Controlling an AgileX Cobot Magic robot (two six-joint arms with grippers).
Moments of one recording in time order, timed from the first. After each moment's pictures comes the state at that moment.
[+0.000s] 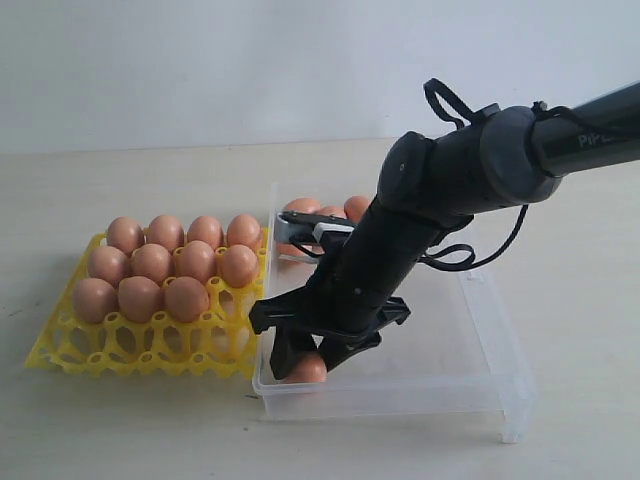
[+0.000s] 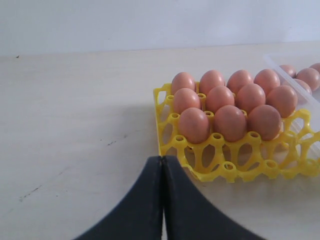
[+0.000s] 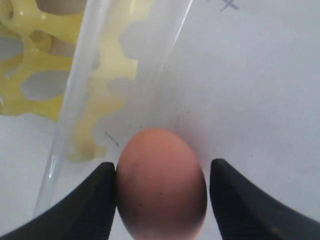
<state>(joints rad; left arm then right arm) -0.05 0.01 0.00 -0.19 0.37 0.14 0.59 2.06 -1.23 0.68 0.76 -0.30</state>
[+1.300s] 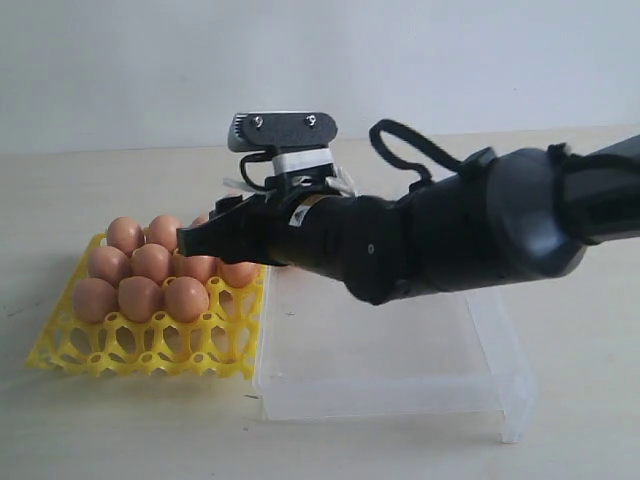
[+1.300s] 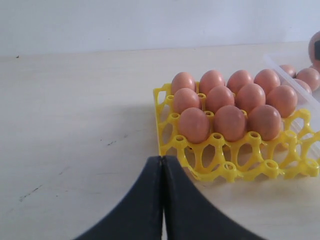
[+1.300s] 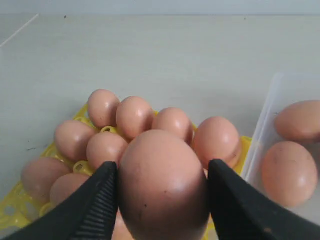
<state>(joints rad) -0.05 0.01 0.00 -0.19 0.37 0.14 0.84 1.90 -1.04 0.50 -0.30 -0.10</state>
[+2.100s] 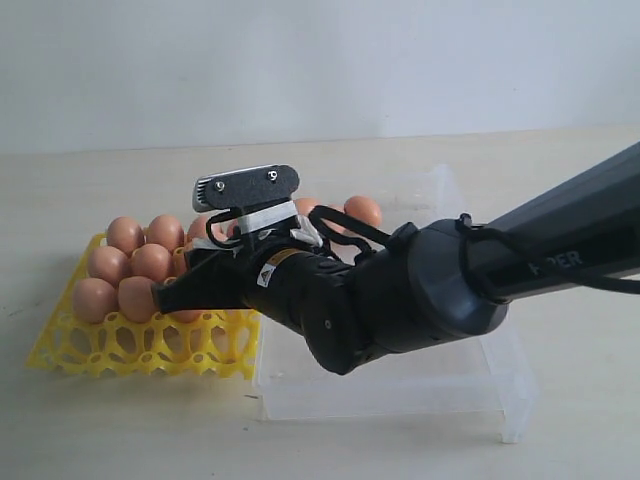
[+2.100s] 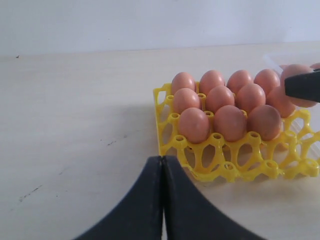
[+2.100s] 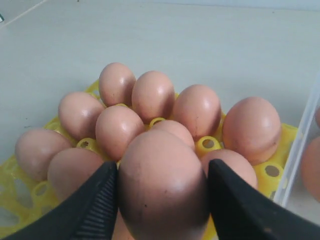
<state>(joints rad) -0.05 0.01 0.00 -0.19 0.37 0.14 0.91 2.04 -1.04 0.44 -0.47 -0.08</state>
